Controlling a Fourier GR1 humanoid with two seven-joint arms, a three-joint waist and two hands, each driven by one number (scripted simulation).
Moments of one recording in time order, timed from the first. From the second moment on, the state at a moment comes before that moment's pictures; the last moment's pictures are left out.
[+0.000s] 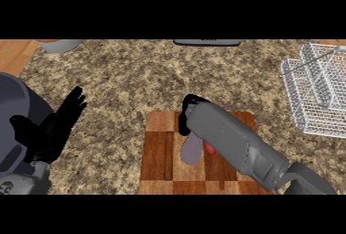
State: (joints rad) left arm -0.10 0.46 -0.19 -1.52 0.36 0.15 0.13; right arm -1.06 -0.04 0.88 -0.56 -0.23 0.20 1.24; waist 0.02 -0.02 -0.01
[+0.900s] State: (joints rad) left arm -0.02 0.46 -0.13 -1.51 0.37 0.18 0.12; right arm -1.03 -0.55 1.04 -0.74 -0.01 0.15 0.67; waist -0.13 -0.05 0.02
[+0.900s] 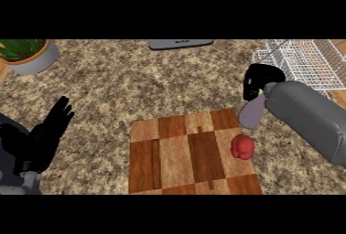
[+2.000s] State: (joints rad) left arm 0.00 0.46 -0.11 -1.55 0.38 0.17 0.10; right arm -0.82 -1.25 0.49 -0.66 -0.36 0.22 -0.70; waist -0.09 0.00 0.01
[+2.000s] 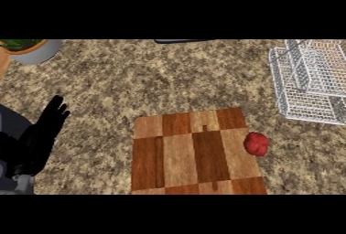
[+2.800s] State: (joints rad) left arm -0.07 0.42 -0.14 -1.54 0.32 0.12 0.14; right arm -0.82 -1.22 0.41 -0.47 -0.23 0.30 -0.83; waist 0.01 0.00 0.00
